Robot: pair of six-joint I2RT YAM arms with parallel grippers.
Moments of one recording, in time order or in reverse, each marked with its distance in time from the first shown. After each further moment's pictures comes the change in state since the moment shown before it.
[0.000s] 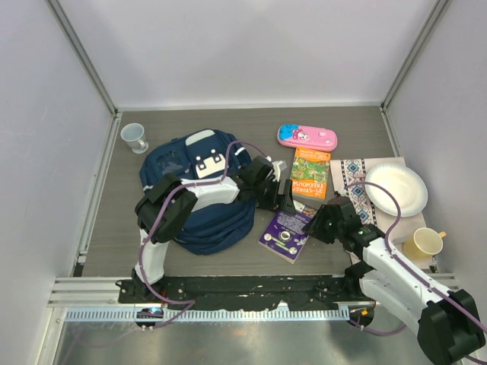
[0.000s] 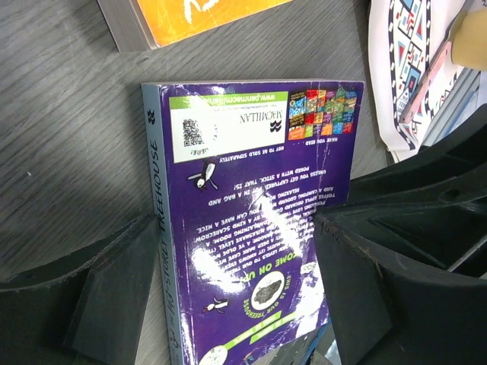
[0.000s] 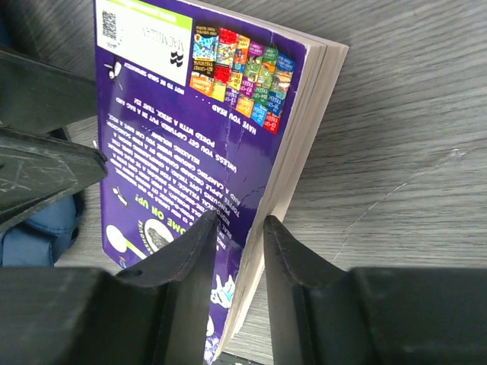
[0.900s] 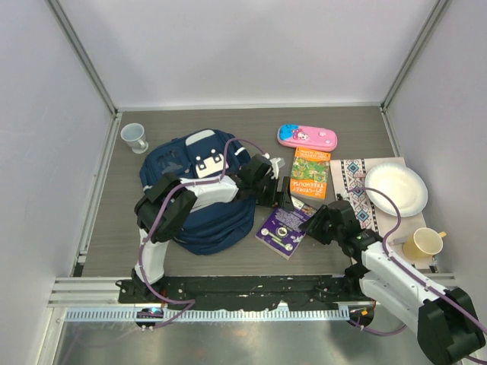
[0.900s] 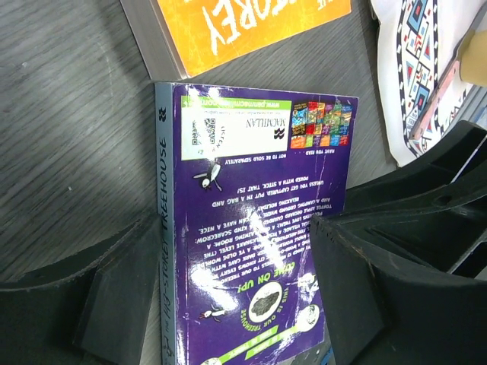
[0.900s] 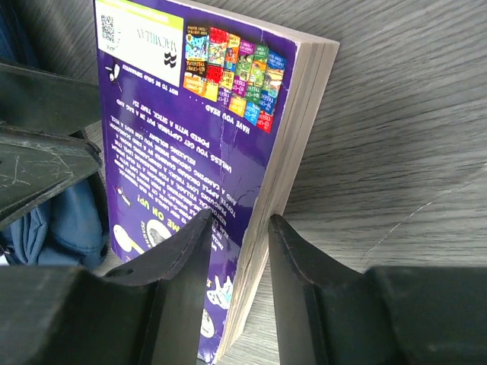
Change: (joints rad) left arm 0.013 0.000 0.000 0.020 -0.035 0.021; right arm 0.000 0.001 -0.084 0.153 -0.003 0.112
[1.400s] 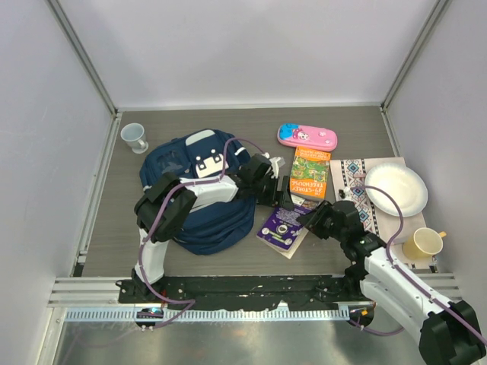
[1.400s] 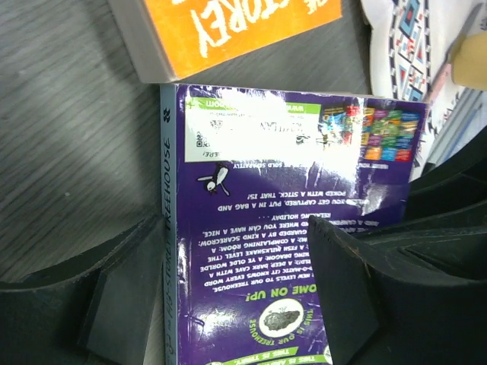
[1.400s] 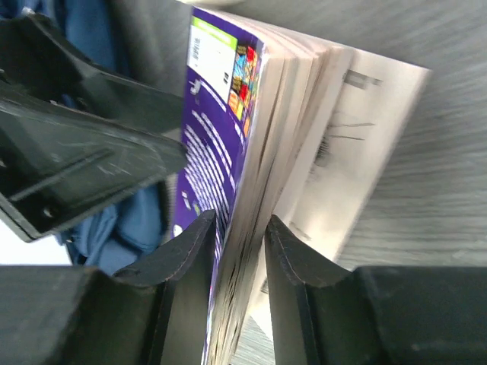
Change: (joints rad) left arm 0.005 0.000 0.000 0.008 -0.011 0.000; right arm 0.000 -0.094 -0.023 0.070 -0.017 0.030
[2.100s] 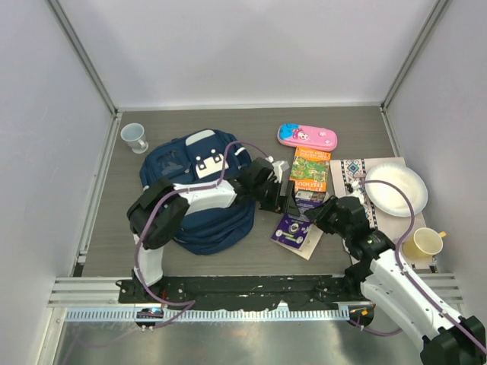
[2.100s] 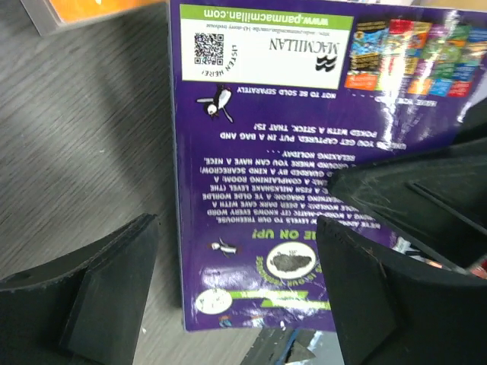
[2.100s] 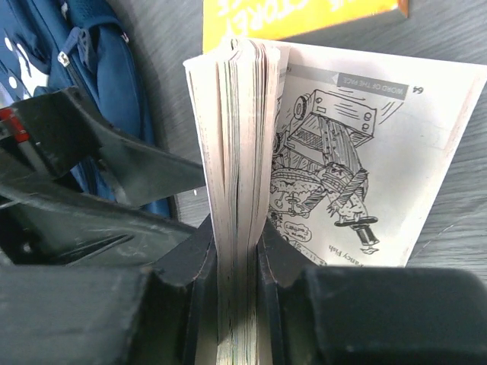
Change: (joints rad) left arm -0.040 -0.063 -0.046 0.018 0.043 -0.037; right arm 0.007 -0.092 0.103 -0.145 0.119 -0.023
